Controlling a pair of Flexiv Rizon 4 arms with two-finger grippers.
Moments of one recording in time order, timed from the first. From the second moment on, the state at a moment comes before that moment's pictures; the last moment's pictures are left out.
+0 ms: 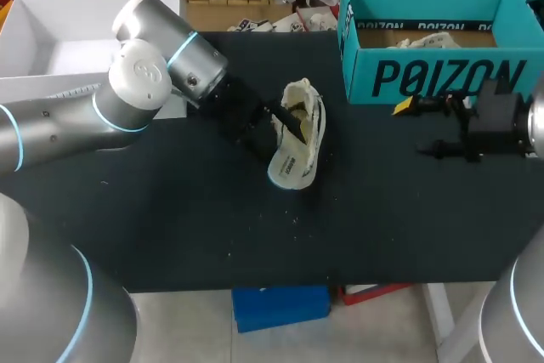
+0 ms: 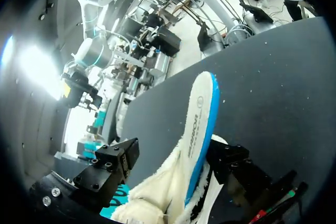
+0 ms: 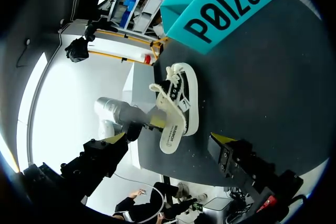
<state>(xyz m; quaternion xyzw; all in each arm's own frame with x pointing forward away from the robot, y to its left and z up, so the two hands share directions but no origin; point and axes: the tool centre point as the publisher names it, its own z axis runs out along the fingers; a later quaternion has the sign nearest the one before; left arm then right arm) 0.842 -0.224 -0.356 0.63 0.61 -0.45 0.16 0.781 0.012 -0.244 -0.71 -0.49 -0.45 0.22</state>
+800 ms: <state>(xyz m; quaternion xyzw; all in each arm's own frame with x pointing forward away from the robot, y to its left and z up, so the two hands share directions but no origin) 0.823 -0.208 -0.350 0.63 0.62 -0.44 0.14 0.781 0.012 -0.244 -0.71 -0.49 -0.45 0.22</state>
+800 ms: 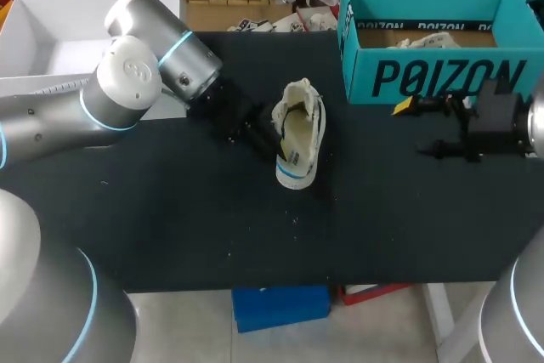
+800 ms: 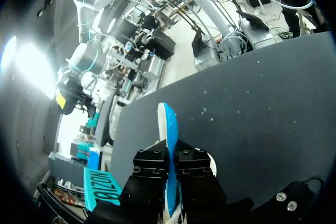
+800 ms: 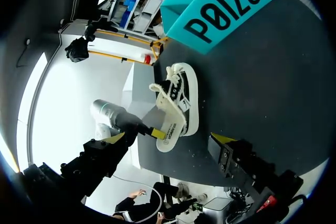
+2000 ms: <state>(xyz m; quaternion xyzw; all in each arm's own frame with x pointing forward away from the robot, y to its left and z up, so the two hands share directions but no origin) 0.872 -0.221 -0.375 0.59 0.66 -0.42 0.19 0.781 0.013 -0.245 -0.71 -0.49 -0.45 0.22</state>
